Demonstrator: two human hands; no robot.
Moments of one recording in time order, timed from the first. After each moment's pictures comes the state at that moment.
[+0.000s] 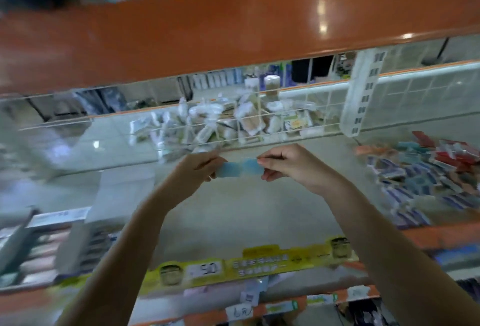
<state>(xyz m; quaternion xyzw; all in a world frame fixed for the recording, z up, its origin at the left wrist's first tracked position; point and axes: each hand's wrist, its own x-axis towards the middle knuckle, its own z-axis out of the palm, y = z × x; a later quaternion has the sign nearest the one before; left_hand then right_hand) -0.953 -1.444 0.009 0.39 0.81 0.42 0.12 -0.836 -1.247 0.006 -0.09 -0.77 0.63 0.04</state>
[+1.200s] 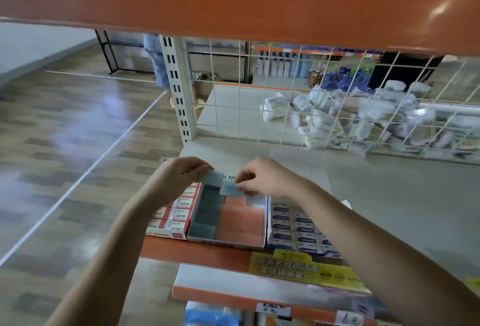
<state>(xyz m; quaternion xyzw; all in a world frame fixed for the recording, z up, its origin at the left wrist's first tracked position) -1.102 -1.820 -0.028 0.27 0.89 0.37 0.04 -1.039 -1.613 -0.004 0.03 -0.93 0.35 -0.13</state>
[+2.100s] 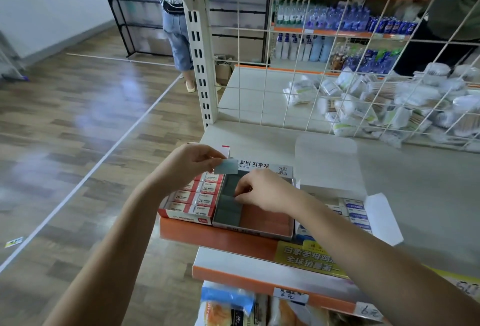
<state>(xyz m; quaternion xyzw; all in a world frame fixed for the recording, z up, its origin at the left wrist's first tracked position) -1.103 -1.843 -0.029 0.25 0.87 0.41 0.10 -1.034 -1.664 -0.037 0.07 -0.94 0.29 -0.15</state>
